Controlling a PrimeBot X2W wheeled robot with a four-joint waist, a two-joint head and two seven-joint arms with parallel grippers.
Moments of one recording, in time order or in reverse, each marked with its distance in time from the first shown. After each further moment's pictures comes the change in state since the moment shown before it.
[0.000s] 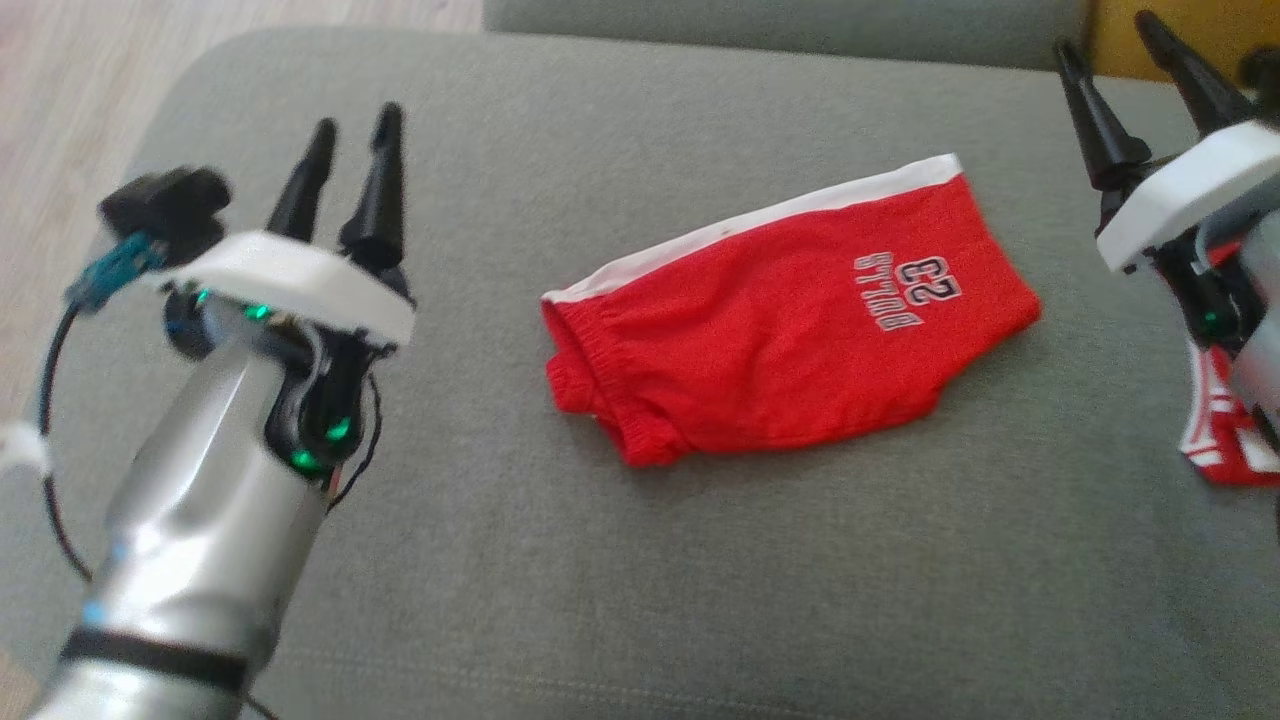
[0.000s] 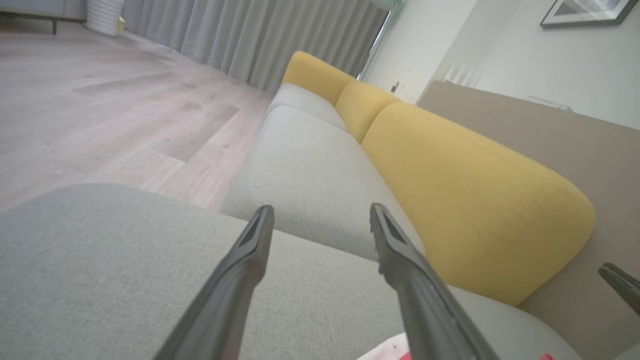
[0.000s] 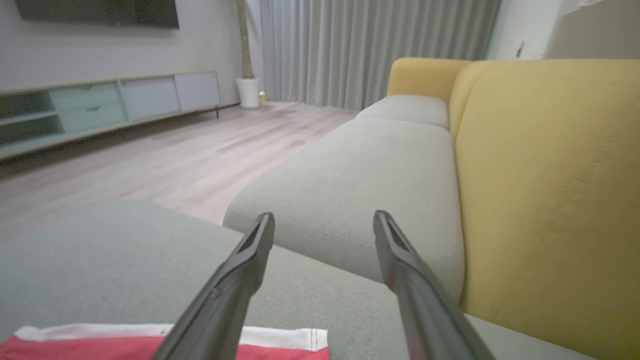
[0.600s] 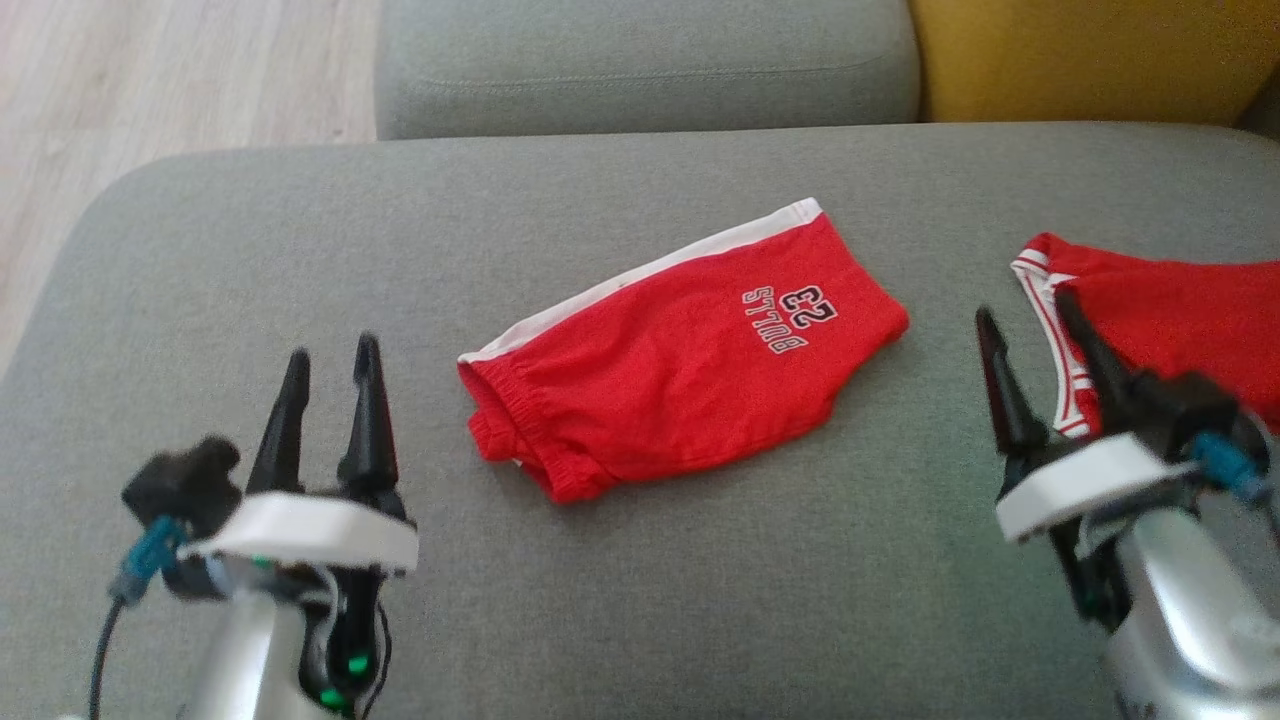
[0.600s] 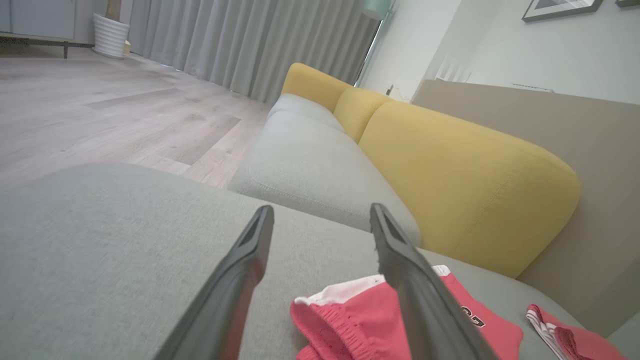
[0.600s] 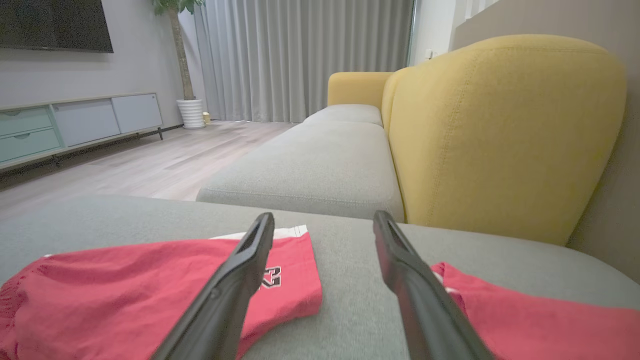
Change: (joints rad) left arm 0.512 -0.182 0.388 -0.288 0.448 -0.021 -0.007; right arm 0.666 0.286 -0.704 -0.361 -0.602 0.000 -0.002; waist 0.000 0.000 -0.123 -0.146
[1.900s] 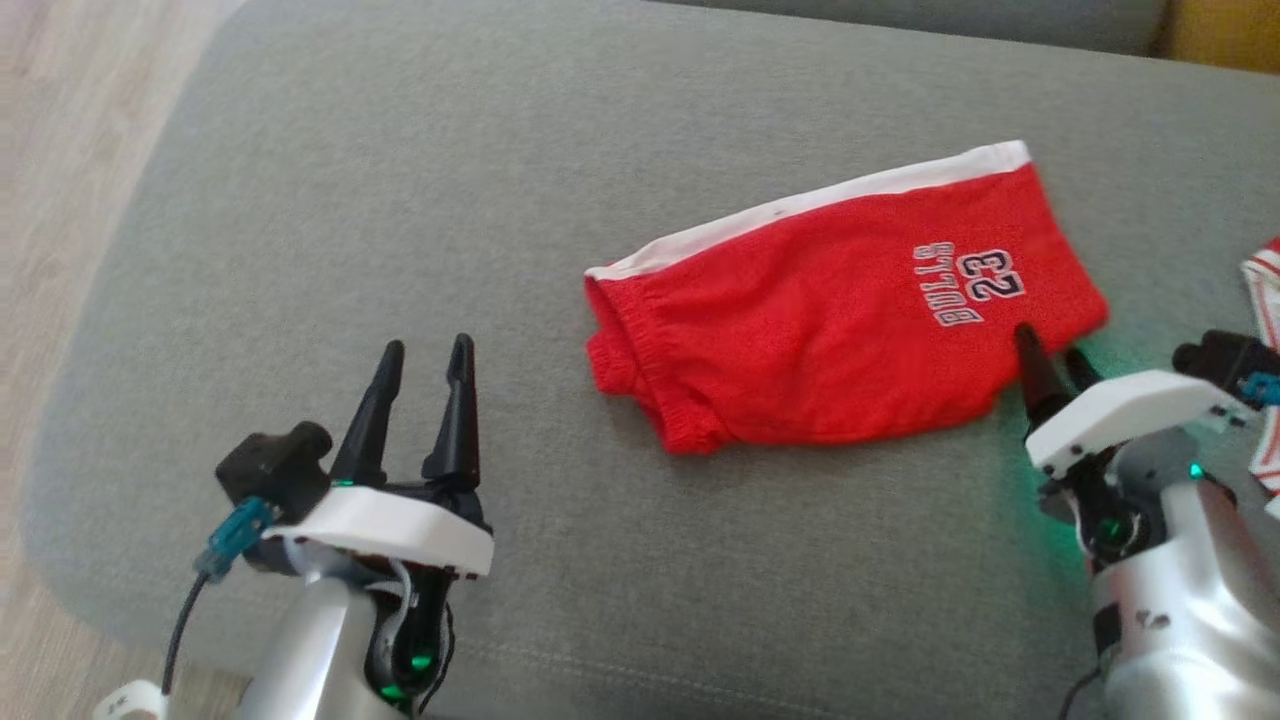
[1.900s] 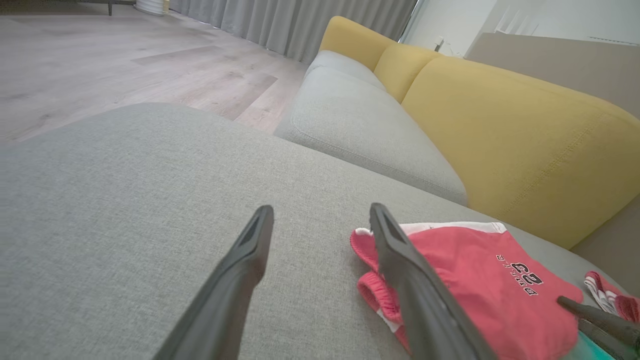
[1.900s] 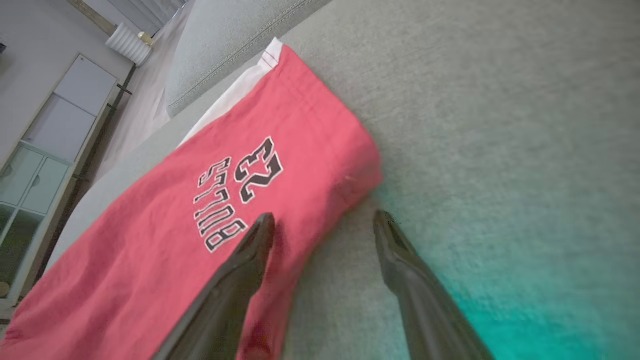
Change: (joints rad) left arm -0.006 -0.030 -0.093 0.010 0.032 -0.028 0.000; right arm -0.101 0.198 -0.388 0.183 0.220 0.000 0.469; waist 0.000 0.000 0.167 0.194
